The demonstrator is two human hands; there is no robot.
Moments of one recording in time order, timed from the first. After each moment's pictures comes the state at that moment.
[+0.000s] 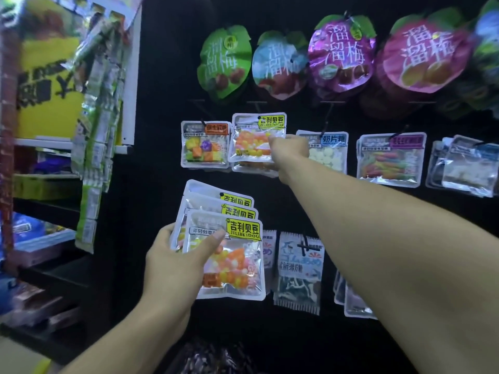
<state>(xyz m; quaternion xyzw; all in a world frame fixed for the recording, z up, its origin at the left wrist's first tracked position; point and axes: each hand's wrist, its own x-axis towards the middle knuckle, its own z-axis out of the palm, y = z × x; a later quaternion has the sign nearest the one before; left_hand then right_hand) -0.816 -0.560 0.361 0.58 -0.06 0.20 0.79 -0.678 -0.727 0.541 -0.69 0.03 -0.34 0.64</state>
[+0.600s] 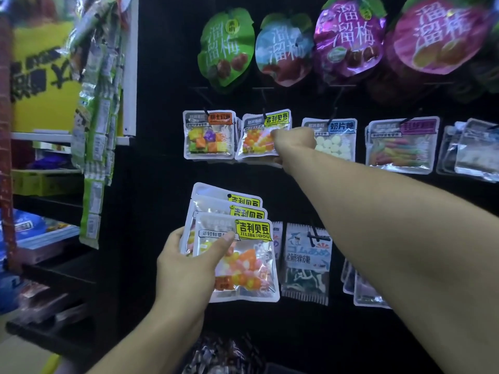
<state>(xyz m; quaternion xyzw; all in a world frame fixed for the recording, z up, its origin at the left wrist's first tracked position) -0.811 -0.560 0.345 0.56 -0.06 0.17 0.81 -0.664 -0.722 0.538 -0.70 0.08 -0.39 0.59</state>
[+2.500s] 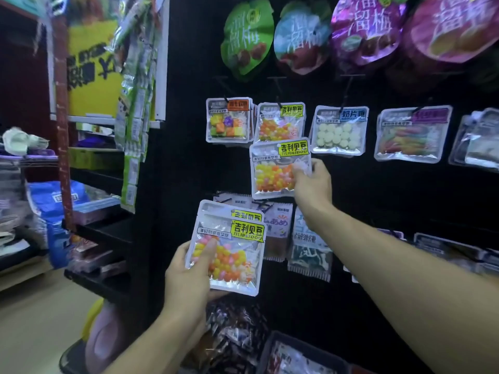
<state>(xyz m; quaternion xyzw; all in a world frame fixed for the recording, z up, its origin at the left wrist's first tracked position) -0.850 -0.562 0.290 0.51 0.02 0.18 0.84 -0.761 -0.744 0.426 -0.73 -0.02 -0.32 0.60</state>
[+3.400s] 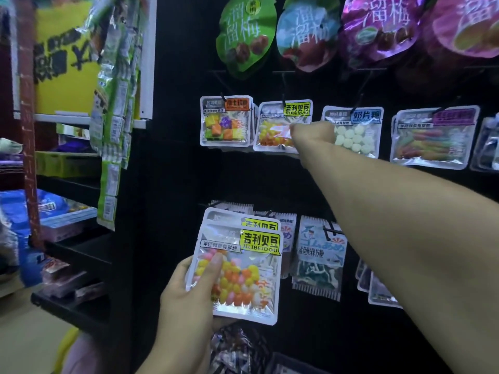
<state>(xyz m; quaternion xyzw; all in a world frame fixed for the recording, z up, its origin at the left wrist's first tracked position) -0.826 -0.558 0.297 0.48 0.00 0.13 0.87 -0.643 -0.730 0.531 -0.73 0.11 -0.39 0.55</state>
